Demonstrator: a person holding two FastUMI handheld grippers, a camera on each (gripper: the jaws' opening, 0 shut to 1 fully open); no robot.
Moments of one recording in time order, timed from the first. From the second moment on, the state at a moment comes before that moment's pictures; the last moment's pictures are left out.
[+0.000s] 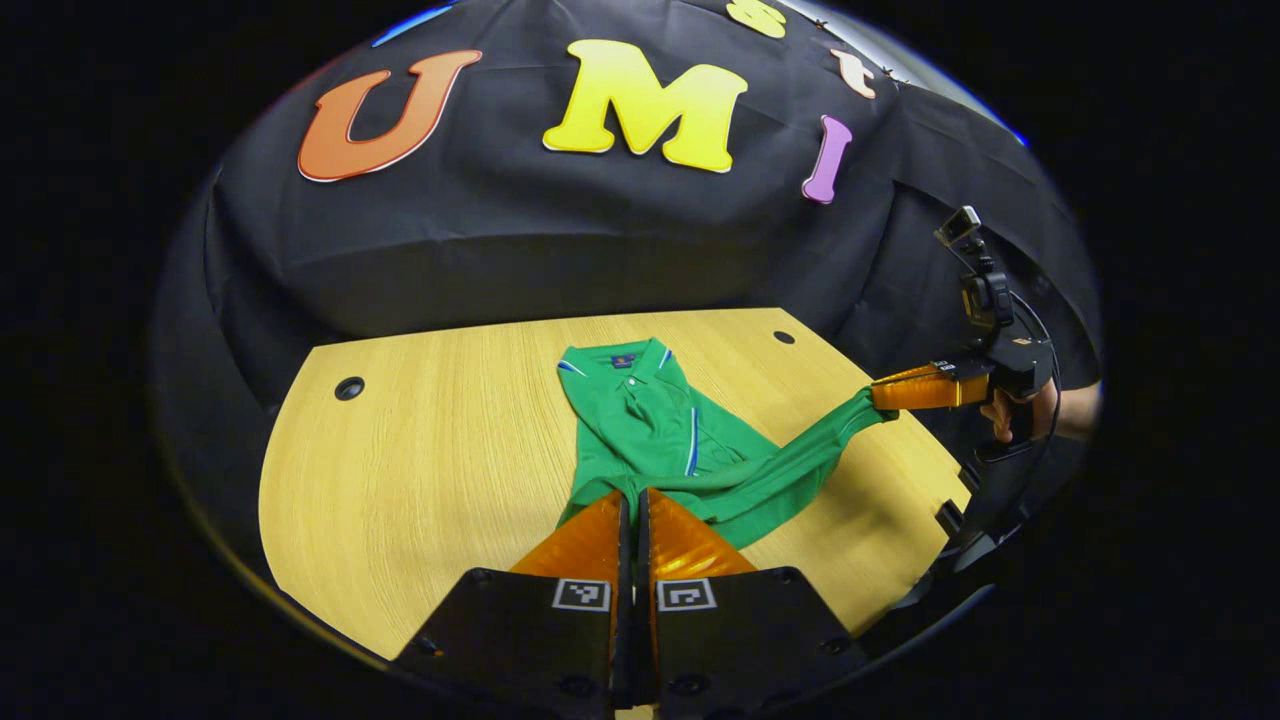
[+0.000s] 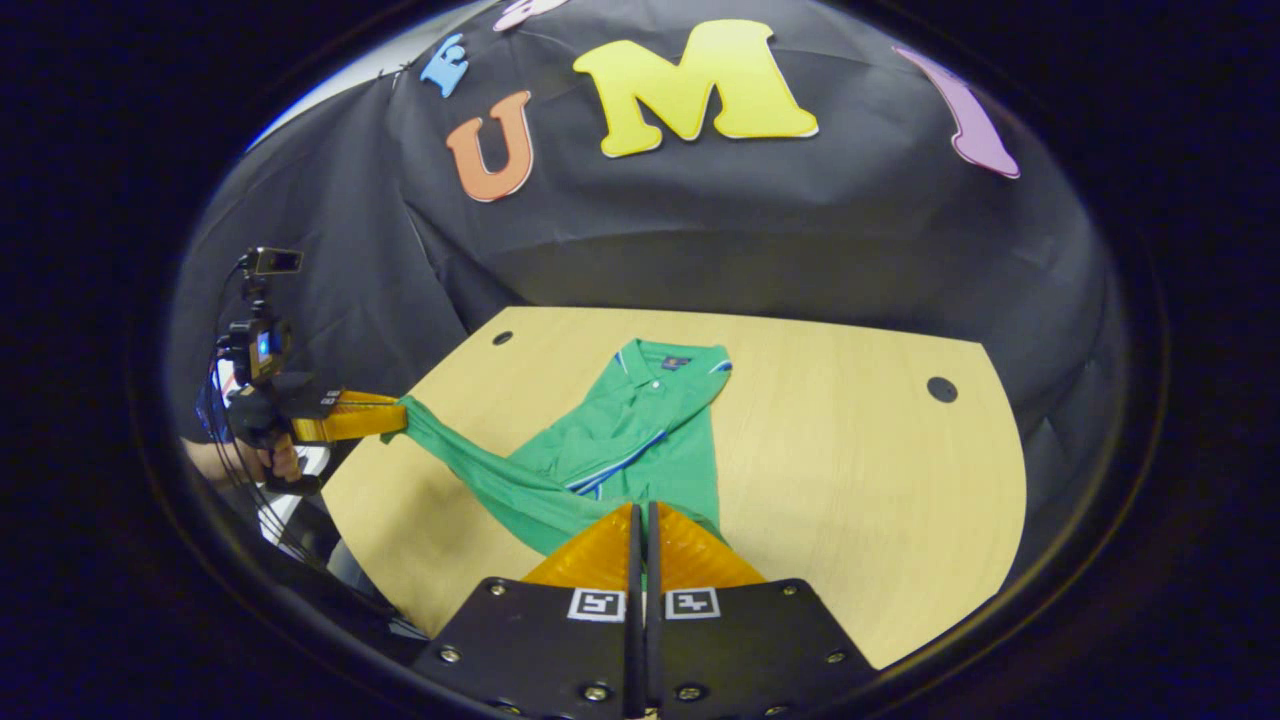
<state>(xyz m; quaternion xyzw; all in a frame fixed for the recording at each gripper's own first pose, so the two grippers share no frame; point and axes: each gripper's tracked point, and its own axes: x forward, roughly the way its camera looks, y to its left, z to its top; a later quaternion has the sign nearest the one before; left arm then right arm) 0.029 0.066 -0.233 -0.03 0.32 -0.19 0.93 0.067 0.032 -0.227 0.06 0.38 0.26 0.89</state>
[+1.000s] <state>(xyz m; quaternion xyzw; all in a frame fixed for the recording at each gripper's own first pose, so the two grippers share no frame) 0.176 0.094 -0.203 -0.04 0.27 -0.14 0.95 0.225 0.042 -0.190 0.07 0.32 0.21 0.92</state>
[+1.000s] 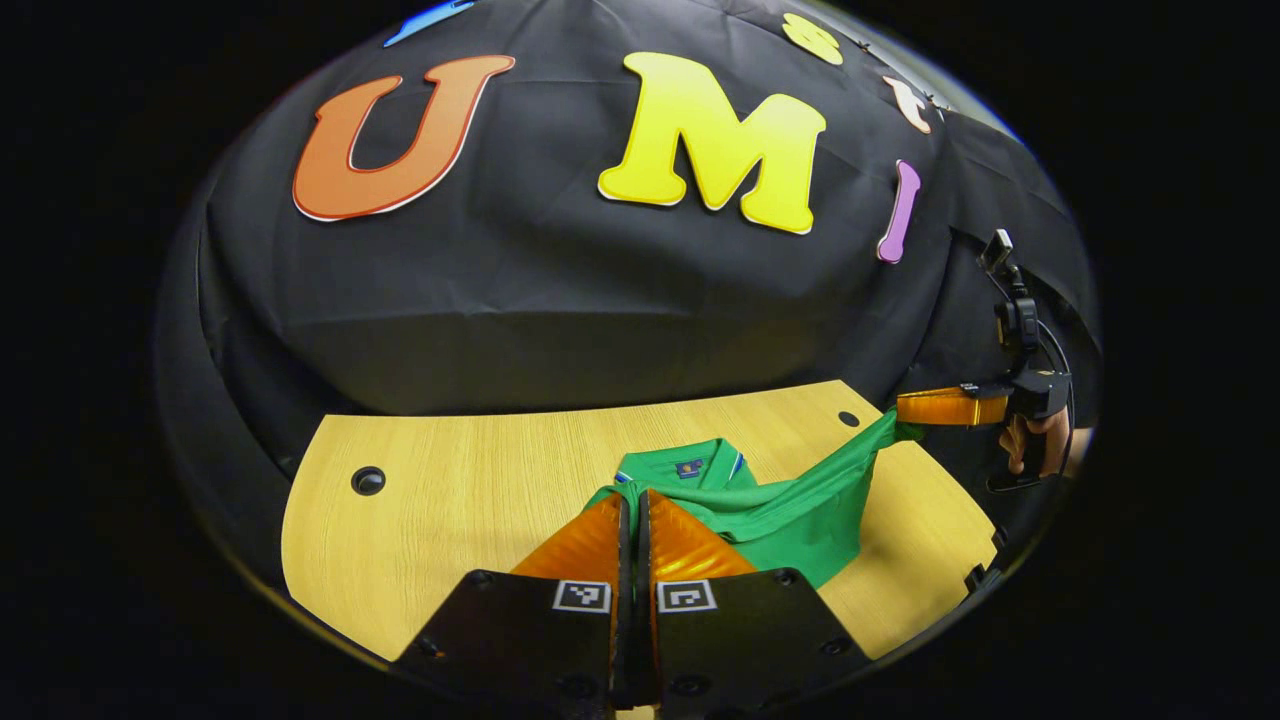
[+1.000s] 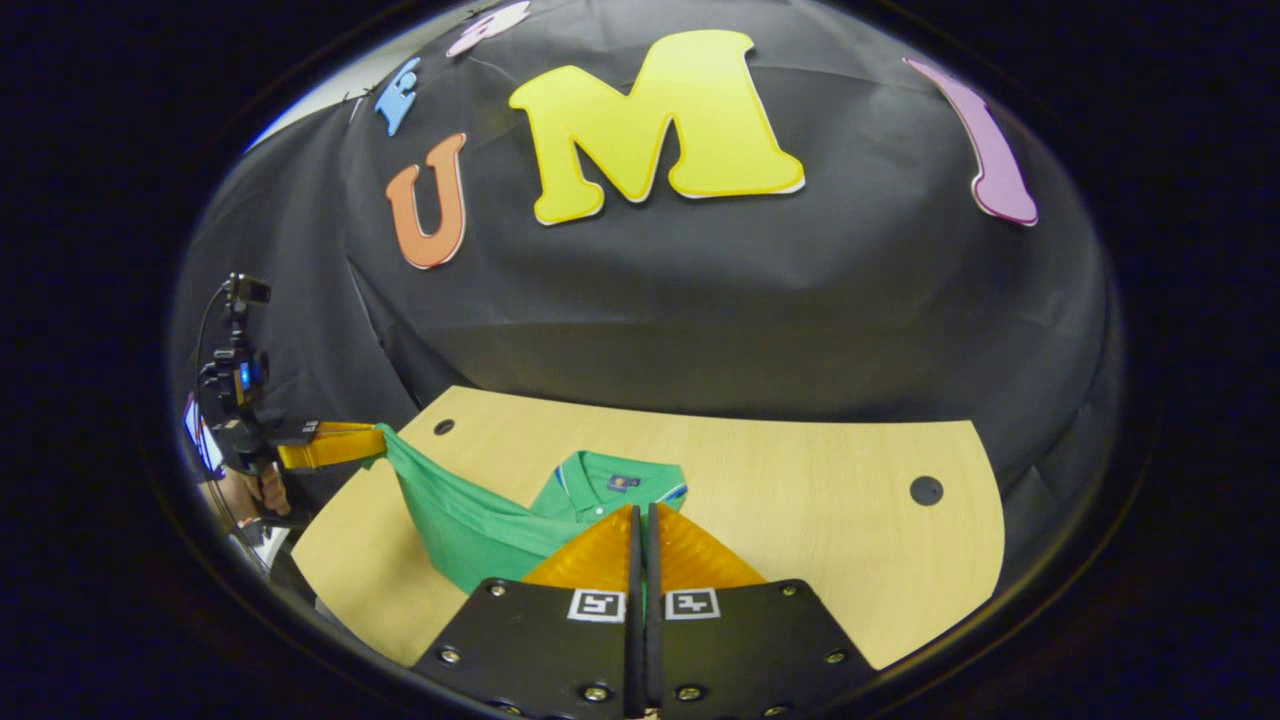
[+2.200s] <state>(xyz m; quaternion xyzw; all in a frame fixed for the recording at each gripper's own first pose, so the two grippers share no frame) 0.268 0.132 -0.286 -0.03 0.26 -0.01 0.96 0.318 0.012 -0.274 -0.02 0.29 0.05 0.96</state>
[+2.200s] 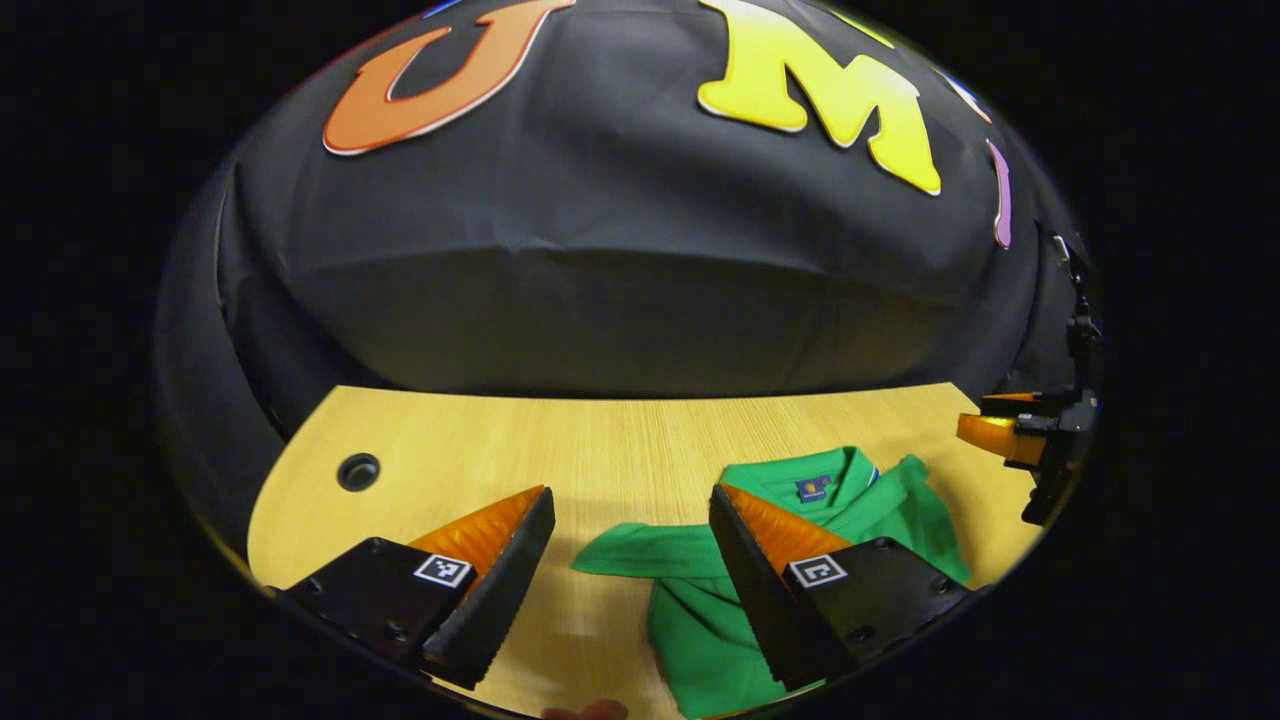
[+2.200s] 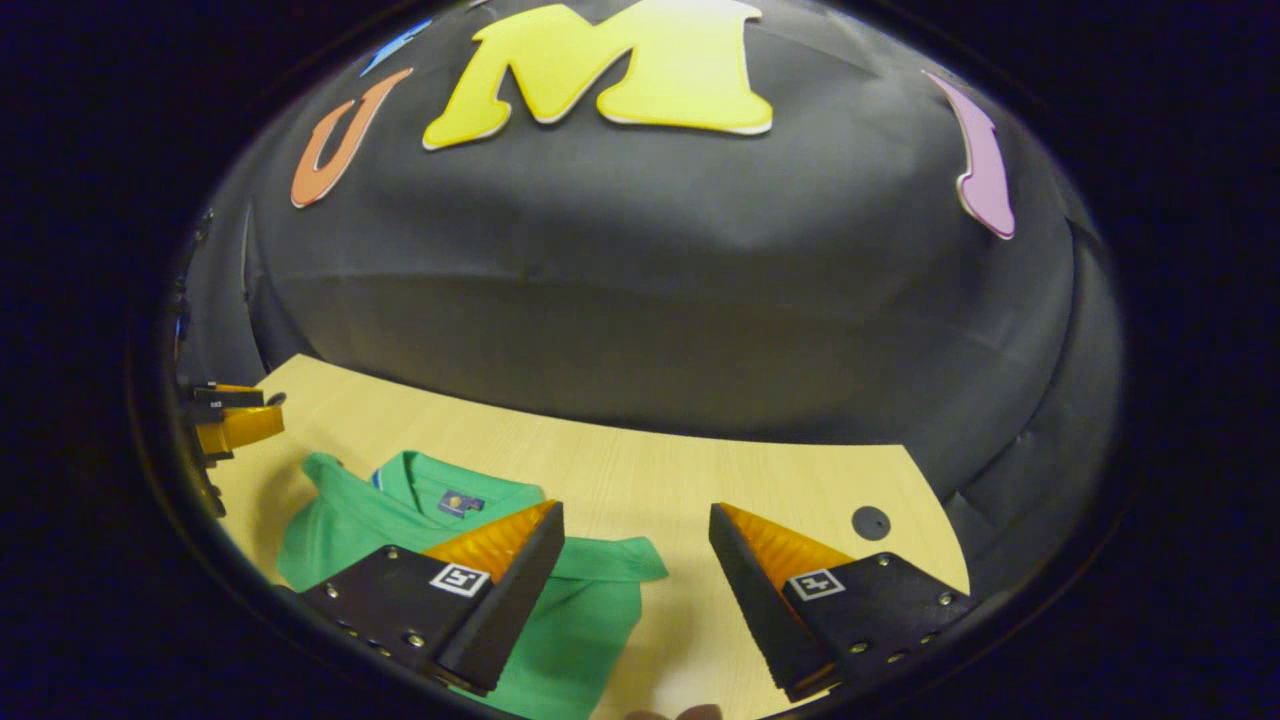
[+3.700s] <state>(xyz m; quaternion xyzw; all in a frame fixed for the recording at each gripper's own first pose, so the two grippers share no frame) 0.028 0.041 -0.011 0.01 0.03 0.05 1.00 0.037 0.014 -0.004 0.00 0.03 0.01 1.00</state>
